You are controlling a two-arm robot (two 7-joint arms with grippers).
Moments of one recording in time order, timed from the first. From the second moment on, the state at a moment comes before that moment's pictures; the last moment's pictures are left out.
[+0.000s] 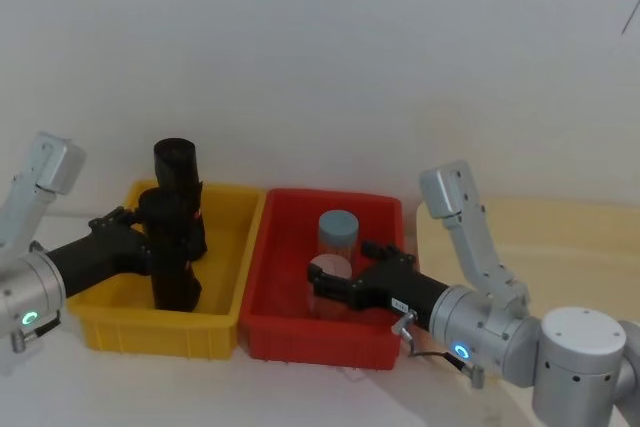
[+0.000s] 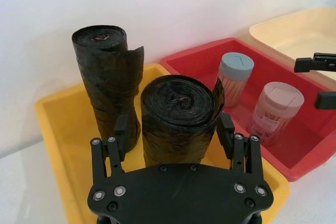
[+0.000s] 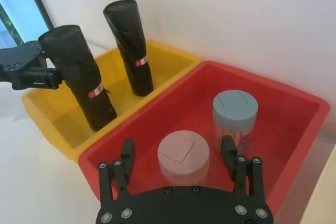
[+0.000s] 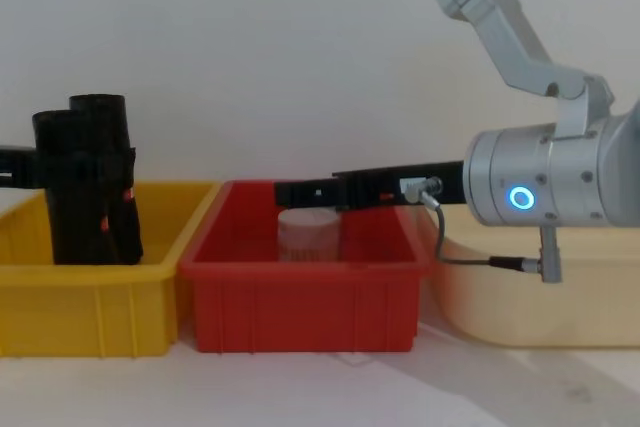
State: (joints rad) left arm -0.35 0.55 0.22 -1.46 -0.55 0.24 -0.49; right arm 0.52 0.22 -0.54 -1.38 0.41 0.38 0.36
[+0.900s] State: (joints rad) left arm -0.35 0.57 0.24 -1.46 -0.56 0.24 -0.47; right arm 0.59 0.18 -0.57 -1.25 0.37 0.37 0.39
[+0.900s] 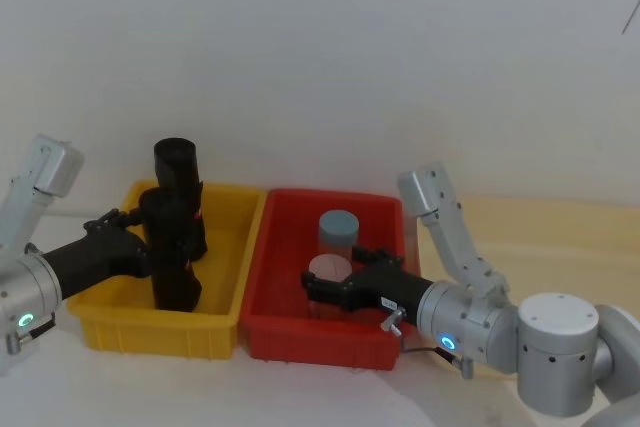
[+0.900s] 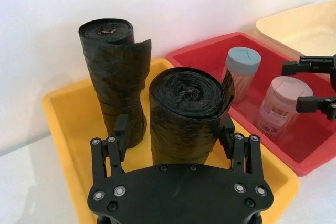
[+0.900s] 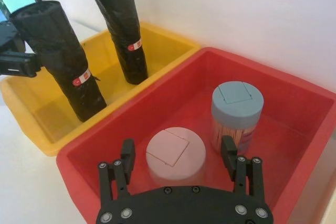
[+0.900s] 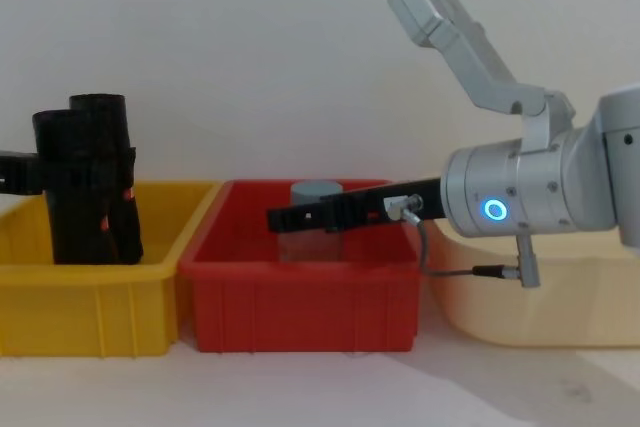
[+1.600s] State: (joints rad) left arm -0.34 0.58 0.24 -1.47 -0.58 0.25 -0.45; right arm 0.61 0.17 -0.58 -1.20 0.35 0.37 0.39
